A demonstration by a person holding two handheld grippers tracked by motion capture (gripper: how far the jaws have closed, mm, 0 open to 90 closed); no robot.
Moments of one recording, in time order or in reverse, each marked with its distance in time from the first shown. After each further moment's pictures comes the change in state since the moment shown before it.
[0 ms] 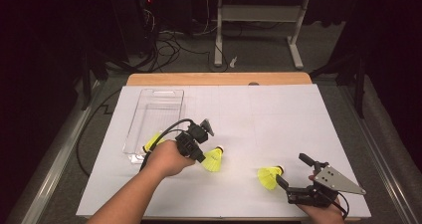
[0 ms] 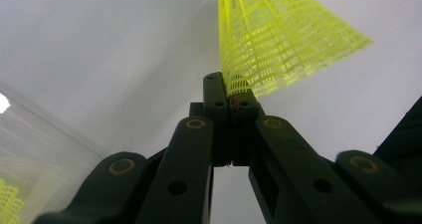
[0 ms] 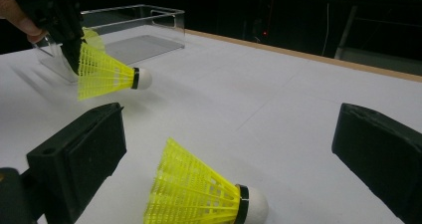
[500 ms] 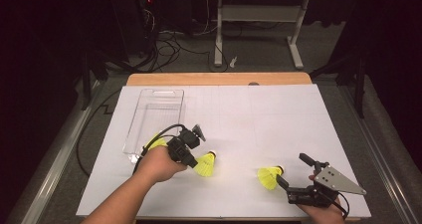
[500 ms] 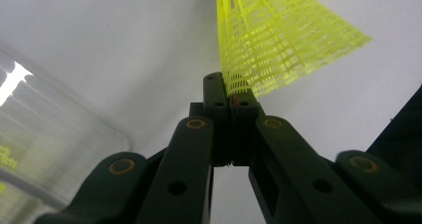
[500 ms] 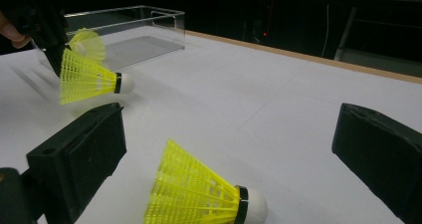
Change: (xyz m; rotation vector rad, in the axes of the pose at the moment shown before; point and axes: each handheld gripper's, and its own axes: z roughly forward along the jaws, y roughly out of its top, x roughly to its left) left arm 0.017 -0.016 -0.007 0.011 -0.001 -0.020; right arm 0.000 0.001 -0.001 -0.002 0.000 -0.002
